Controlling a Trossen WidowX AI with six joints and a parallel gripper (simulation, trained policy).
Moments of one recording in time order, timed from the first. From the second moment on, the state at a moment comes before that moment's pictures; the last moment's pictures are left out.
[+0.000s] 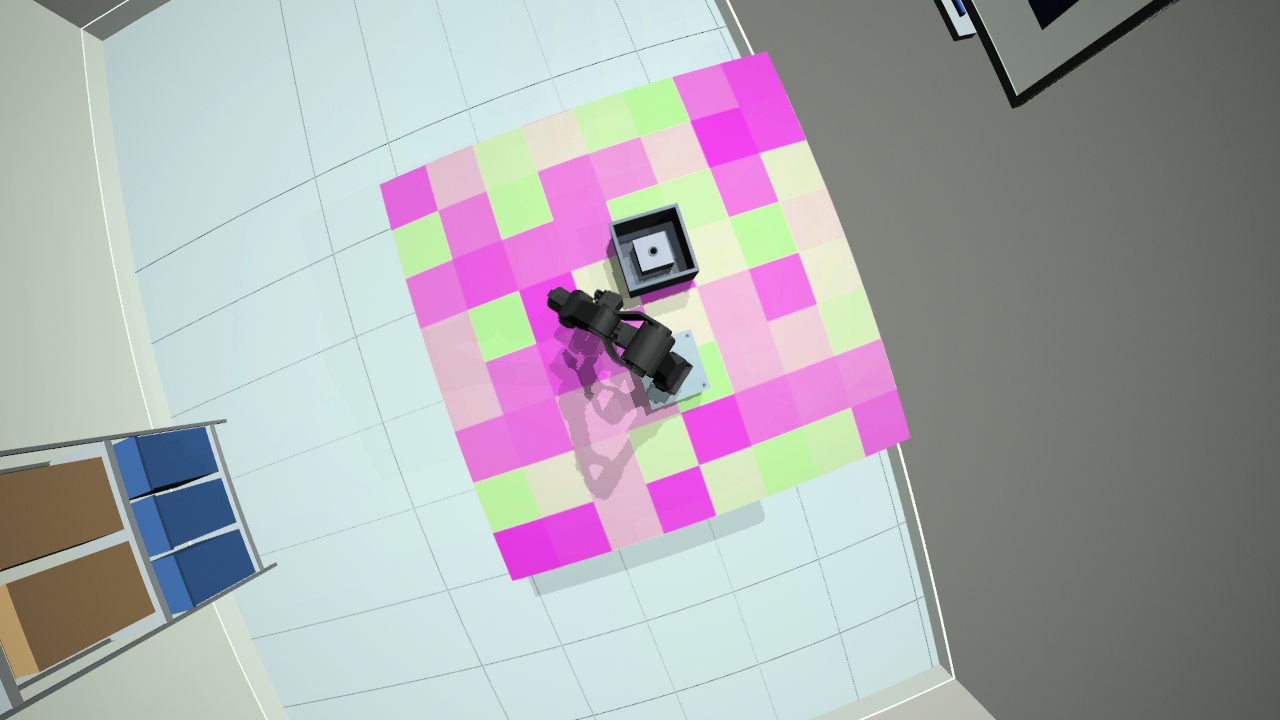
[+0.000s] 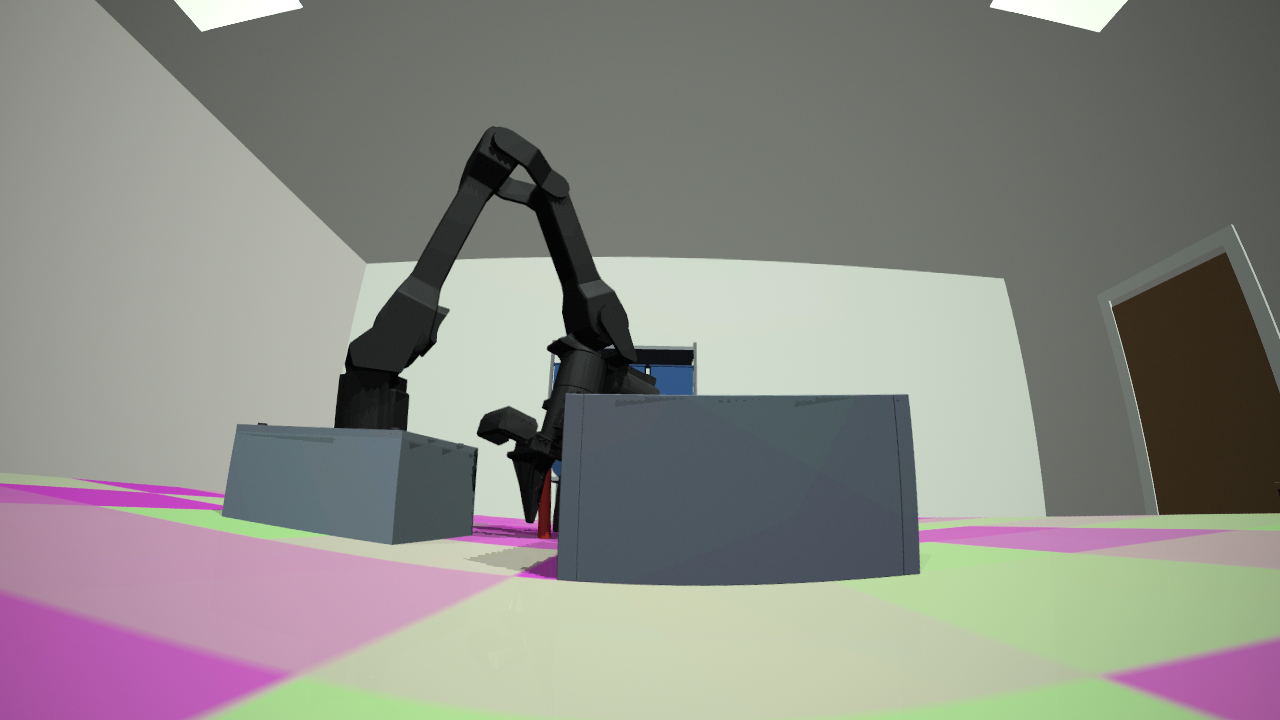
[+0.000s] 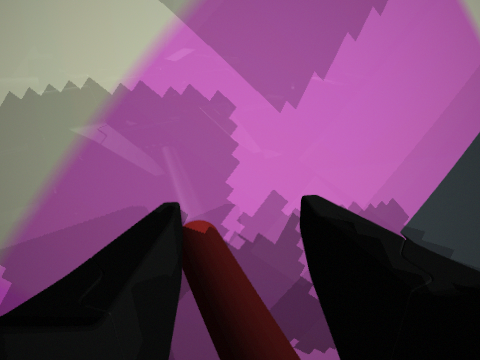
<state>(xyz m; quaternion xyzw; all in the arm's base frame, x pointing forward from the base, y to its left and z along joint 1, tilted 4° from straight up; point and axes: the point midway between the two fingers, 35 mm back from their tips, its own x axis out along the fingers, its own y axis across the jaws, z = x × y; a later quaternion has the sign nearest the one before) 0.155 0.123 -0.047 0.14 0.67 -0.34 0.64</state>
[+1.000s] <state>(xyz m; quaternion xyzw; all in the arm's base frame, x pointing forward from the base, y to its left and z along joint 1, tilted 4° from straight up) 0.179 0.116 0.025 0.09 0.65 -0.37 0.66</state>
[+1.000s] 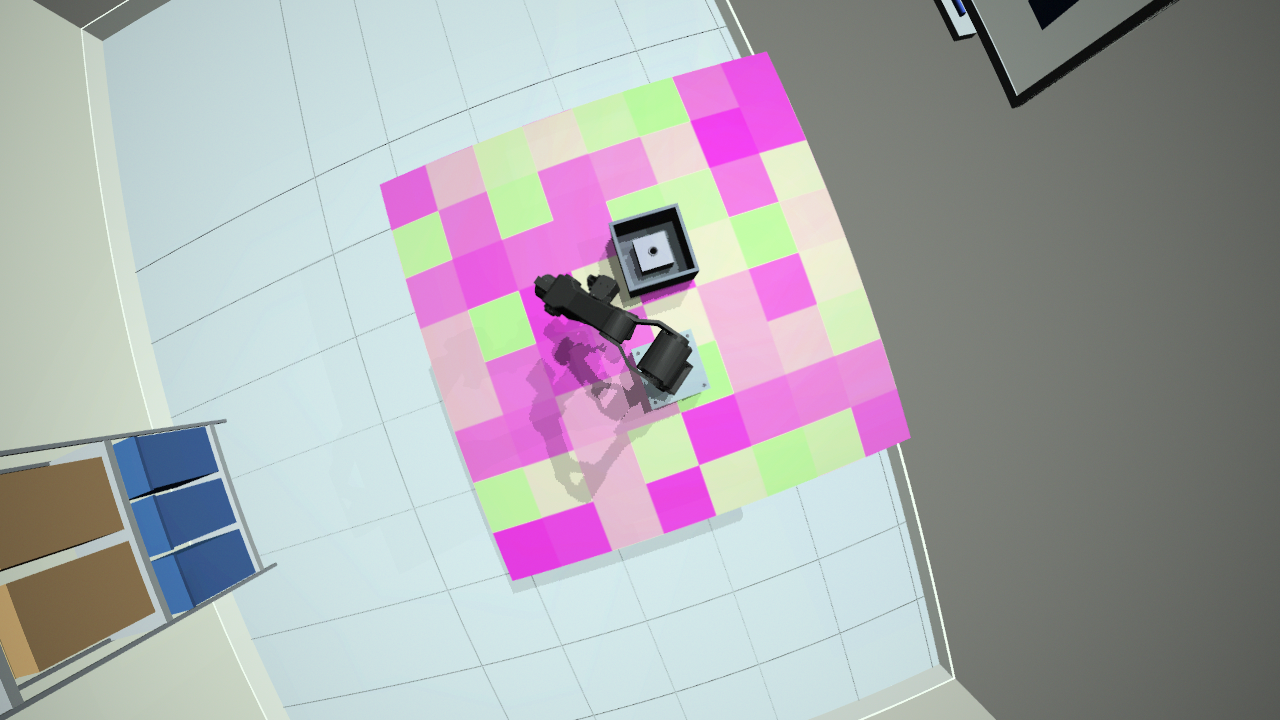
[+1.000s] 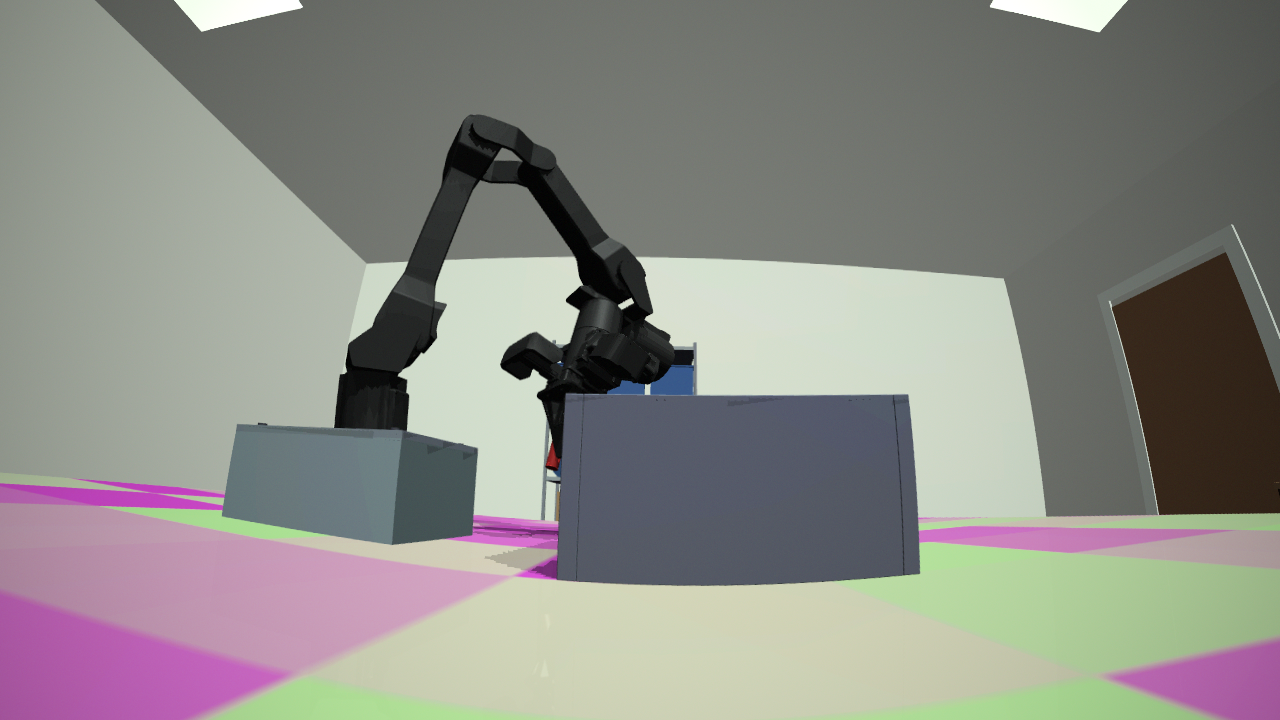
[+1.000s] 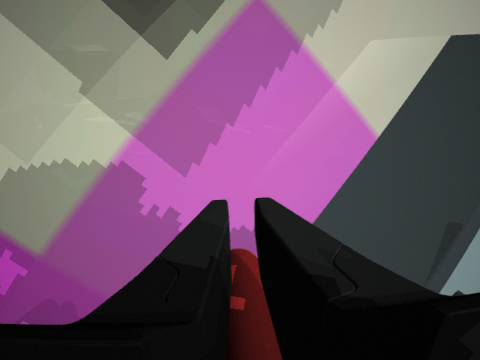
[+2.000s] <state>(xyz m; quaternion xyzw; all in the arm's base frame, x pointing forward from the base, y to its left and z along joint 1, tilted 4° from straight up) 0.276 0.046 0.083 0.20 0.56 -0.44 0.67</state>
